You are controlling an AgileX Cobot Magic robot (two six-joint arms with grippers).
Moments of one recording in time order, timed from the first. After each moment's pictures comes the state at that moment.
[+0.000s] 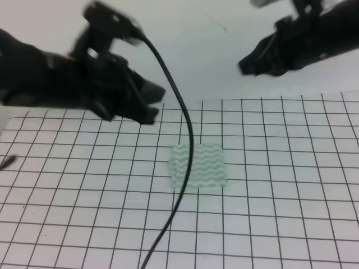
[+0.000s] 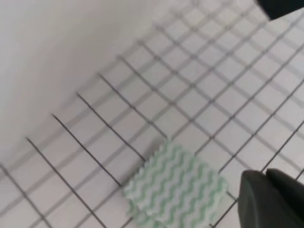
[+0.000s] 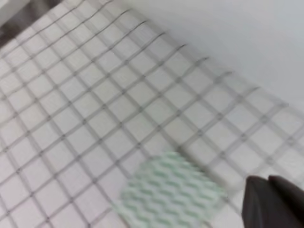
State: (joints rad) left arm -0.41 1.49 -1.26 -0.77 0.60 0.89; right arm 0.29 1.73 -1.60 0.59 0.78 -0.66
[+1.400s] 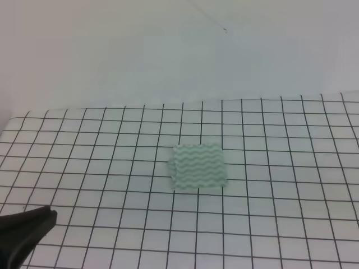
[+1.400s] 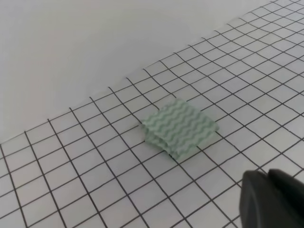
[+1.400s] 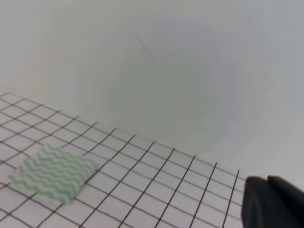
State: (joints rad) left arm -0.41 0.46 -0.54 -0.50 0.51 0.54; right arm 0.29 0.33 -0.37 -0.01 0.20 -0.23
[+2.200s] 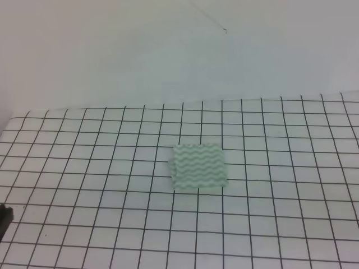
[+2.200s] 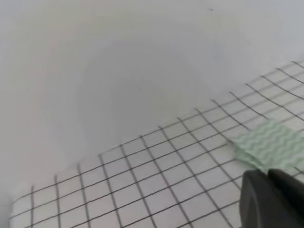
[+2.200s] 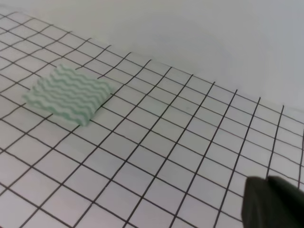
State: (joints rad) left arm -0.34 0.28 -0.32 -0.33 0.28 0.44; right arm 0.29 0.32 -0.33 -0.01 0.38 -0.22
